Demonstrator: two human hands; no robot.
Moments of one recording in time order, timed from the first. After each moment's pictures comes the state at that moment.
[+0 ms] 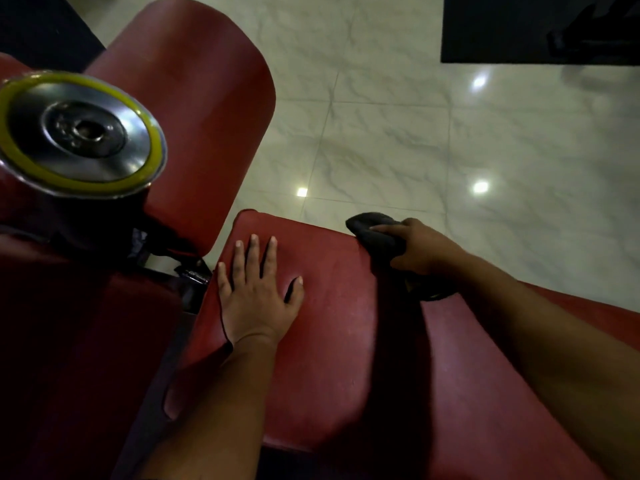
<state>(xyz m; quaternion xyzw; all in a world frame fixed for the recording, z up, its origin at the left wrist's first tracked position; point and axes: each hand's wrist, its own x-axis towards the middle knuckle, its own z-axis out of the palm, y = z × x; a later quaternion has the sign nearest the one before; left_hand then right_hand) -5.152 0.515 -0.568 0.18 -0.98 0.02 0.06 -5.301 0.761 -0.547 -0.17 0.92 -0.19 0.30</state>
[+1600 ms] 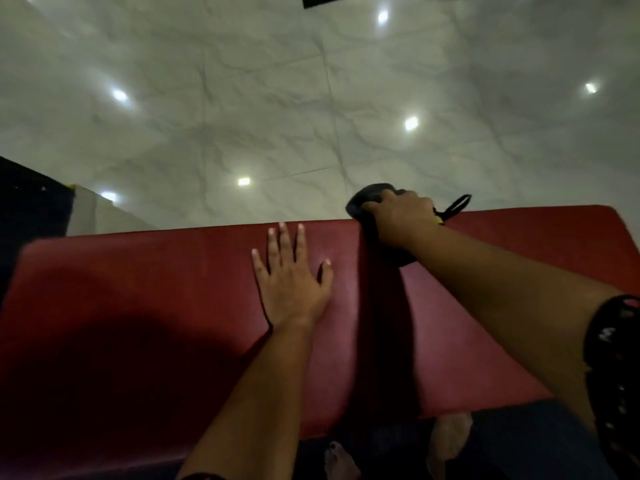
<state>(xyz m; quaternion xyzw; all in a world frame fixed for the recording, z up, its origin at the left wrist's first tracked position) -5.177 0.816 -0.639 0.03 -1.00 0.01 -0.04 -5.273 1.012 -0.617 -0.07 0.96 0.00 0.27</state>
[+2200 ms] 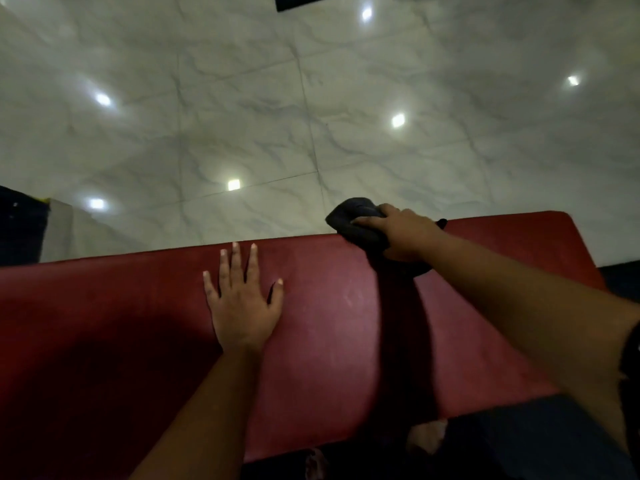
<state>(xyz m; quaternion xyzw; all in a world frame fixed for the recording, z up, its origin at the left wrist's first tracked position) -5.176 0.816 -0.637 0.03 -1.00 0.01 0.00 -5.262 1.109 -0.624 -0.12 0.94 -0.08 0.30</state>
